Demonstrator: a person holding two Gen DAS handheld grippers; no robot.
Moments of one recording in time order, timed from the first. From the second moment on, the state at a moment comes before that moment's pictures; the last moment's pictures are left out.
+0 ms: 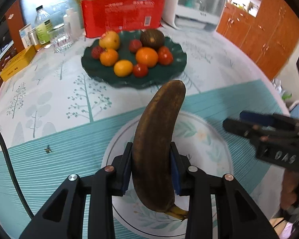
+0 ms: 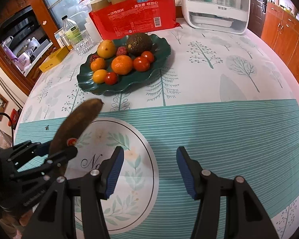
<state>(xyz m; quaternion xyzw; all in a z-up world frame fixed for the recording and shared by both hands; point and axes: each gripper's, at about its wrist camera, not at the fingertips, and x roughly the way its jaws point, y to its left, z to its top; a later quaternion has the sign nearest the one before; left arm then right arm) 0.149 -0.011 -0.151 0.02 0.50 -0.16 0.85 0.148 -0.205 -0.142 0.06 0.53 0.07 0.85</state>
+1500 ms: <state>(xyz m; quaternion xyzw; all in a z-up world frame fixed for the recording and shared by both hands) 0.361 -0.035 -0.148 0.03 0.52 -0.03 0.85 0.313 -0.192 -0.108 -0.03 0.49 0.03 0.87</state>
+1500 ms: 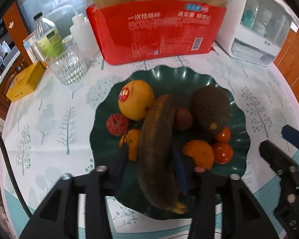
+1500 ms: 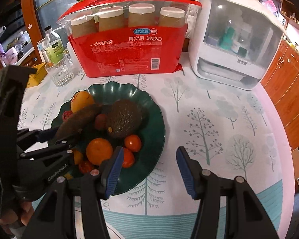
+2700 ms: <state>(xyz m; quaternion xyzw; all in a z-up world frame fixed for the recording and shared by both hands) 0.184 -0.023 -0.062 -0.01 0.47 -0.03 0.88 0.169 -0.209 -0.060 0.01 0.48 0.07 0.87</state>
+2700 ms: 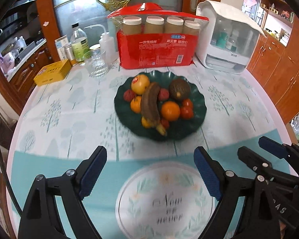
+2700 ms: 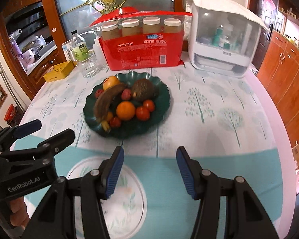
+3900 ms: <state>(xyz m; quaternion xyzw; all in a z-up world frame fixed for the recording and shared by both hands) 0.028 -0.029 -0.011 -0.02 0.47 0.02 0.88 0.037 -0.212 -0.004 0.02 0.48 0.08 0.87</state>
